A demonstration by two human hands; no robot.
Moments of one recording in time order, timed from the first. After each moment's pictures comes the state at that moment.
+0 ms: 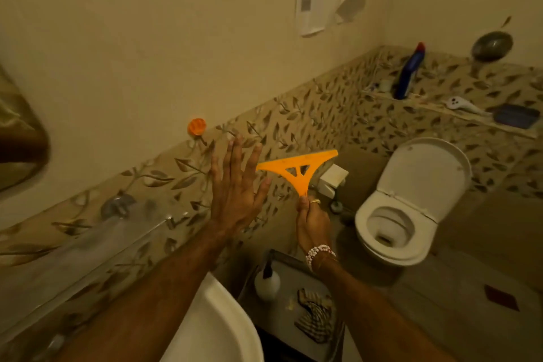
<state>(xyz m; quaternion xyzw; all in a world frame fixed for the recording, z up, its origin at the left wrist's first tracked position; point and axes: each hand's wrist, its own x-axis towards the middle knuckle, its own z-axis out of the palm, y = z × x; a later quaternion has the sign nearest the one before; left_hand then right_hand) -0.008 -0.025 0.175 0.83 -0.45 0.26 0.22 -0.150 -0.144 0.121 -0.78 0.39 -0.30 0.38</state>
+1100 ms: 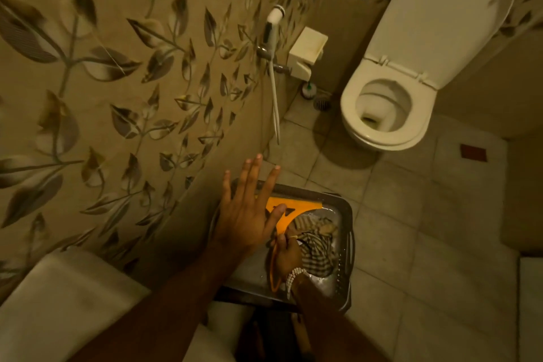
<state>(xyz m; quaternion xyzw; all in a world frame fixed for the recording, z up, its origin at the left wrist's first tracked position) -0.013 -0.101 -0.180 0.79 -0.59 0.03 0.13 -0.147 -0.118 -0.247 -0.49 0.62 -0.11 0.61</state>
